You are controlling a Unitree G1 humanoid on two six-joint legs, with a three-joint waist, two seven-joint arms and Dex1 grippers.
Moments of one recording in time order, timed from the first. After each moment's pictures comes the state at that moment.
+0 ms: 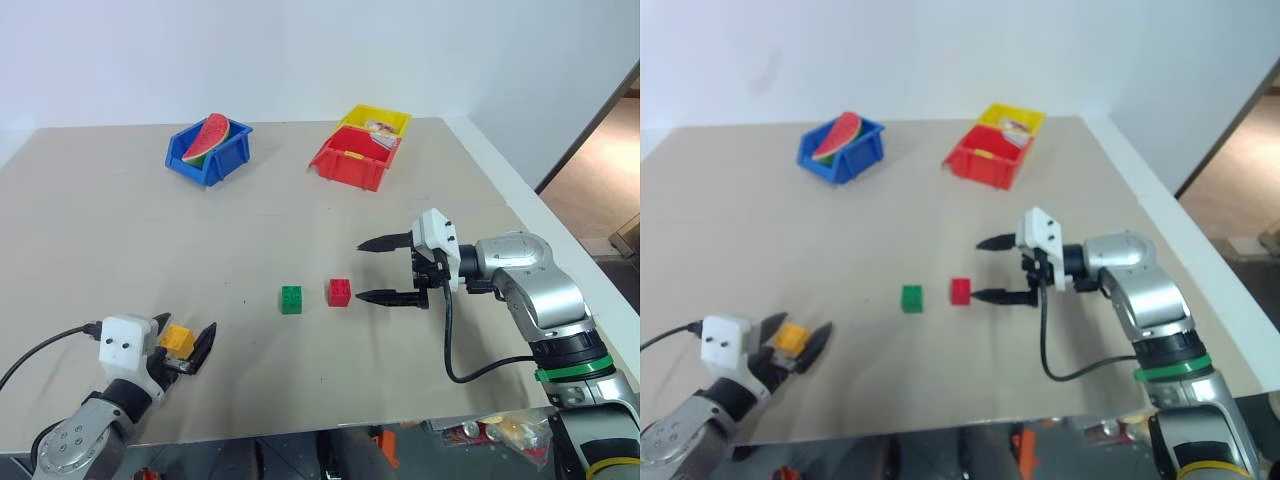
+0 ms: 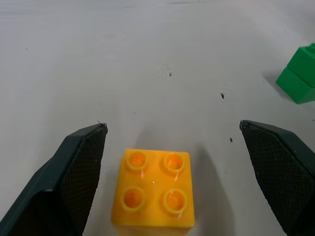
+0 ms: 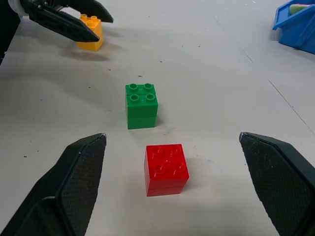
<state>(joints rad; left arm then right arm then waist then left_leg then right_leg) 0.43 0.30 0.26 -0.74 -0.41 0.53 -0.34 -0.58 -0.70 0.13 0.00 0.35 0.30 1.28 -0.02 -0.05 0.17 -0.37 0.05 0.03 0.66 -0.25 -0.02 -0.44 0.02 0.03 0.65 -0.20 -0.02</state>
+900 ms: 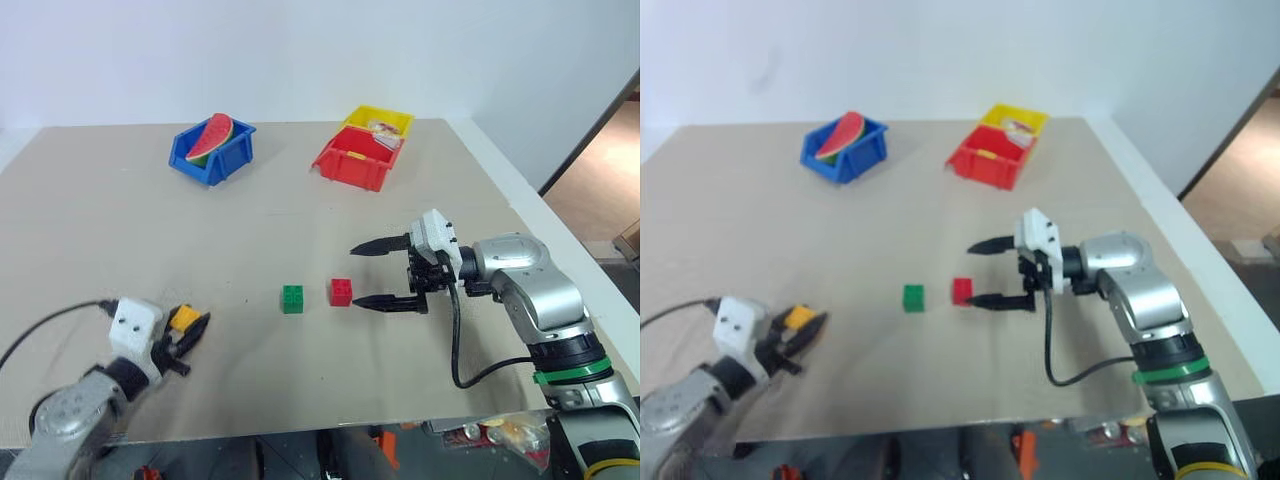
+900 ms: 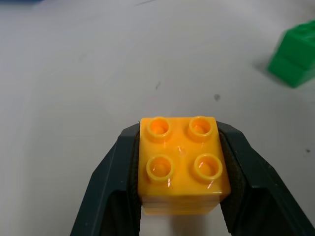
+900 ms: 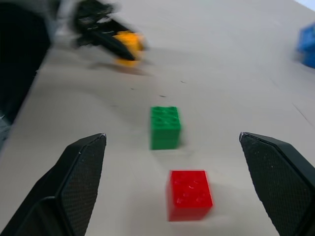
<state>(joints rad) 0.21 0.56 0.24 -0.54 -0.41 0.47 -0.56 -0.57 -0.70 0.13 -0.06 0.41 0.30 1.37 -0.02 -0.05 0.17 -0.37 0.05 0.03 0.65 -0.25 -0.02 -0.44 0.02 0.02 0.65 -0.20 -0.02</state>
